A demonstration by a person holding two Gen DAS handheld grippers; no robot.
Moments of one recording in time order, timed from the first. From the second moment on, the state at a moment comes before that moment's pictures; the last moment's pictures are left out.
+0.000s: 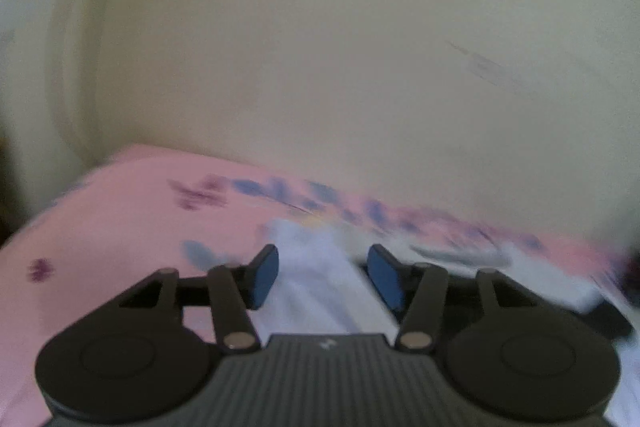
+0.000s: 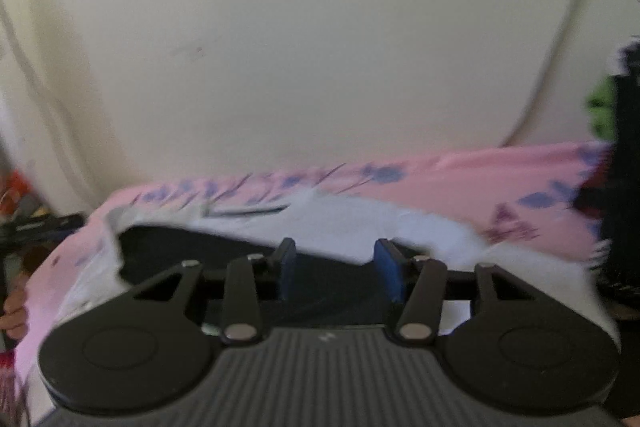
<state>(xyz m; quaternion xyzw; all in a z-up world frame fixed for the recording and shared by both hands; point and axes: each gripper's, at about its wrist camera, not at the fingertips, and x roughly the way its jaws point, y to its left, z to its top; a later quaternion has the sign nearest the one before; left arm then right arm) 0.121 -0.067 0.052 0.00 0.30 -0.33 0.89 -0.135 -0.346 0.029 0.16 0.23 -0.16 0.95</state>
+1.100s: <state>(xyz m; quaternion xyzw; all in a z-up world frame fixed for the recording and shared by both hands) 0.166 -0.080 -0.004 -0.09 0.41 -0.39 0.82 -0.391 -0.447 -0.010 0.48 0.04 -0.37 0.79</state>
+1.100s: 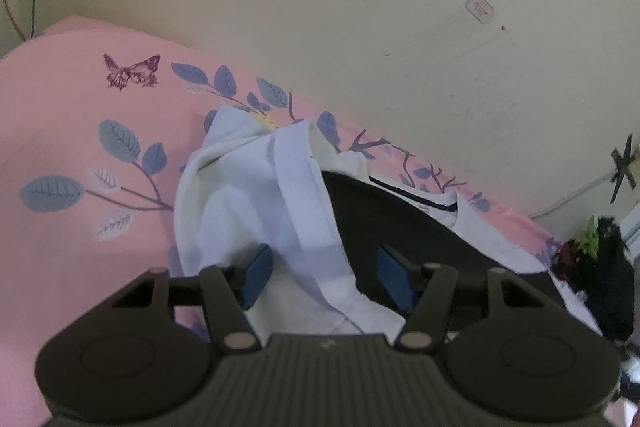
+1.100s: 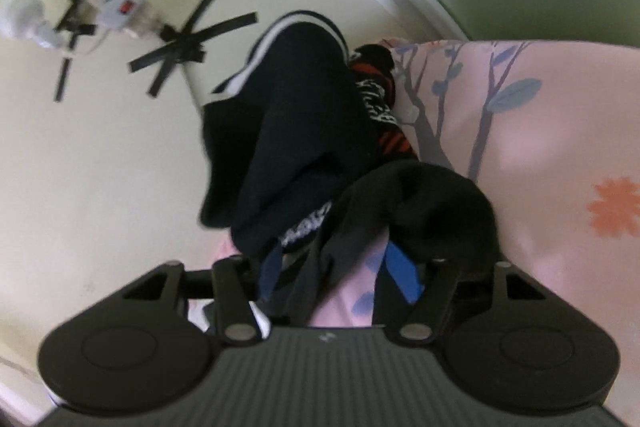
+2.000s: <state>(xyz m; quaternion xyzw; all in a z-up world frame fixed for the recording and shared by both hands) 0.158 -0.047 0.025 -0.18 0.36 -0.45 0.80 -0.089 -0.292 0.122 0.04 0.22 -0.03 0.97</state>
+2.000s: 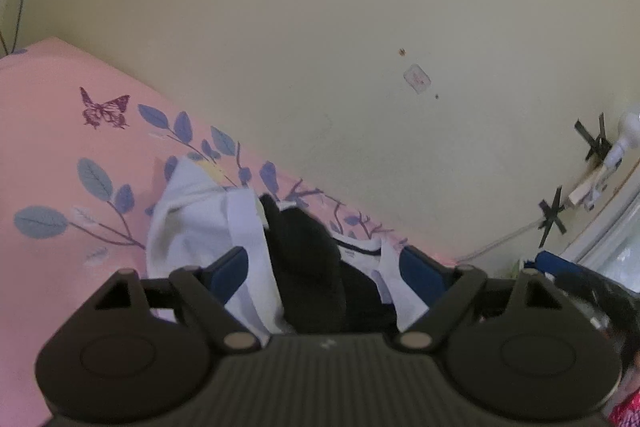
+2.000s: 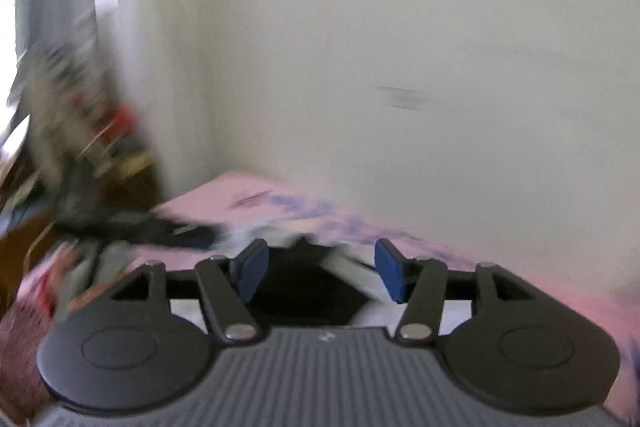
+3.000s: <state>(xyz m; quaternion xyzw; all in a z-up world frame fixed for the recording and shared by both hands) 0.175 -0.036 0.022 -0.19 0.37 -0.39 0.82 -0.005 -0.311 0.043 0.26 0.30 -0.05 0.92</state>
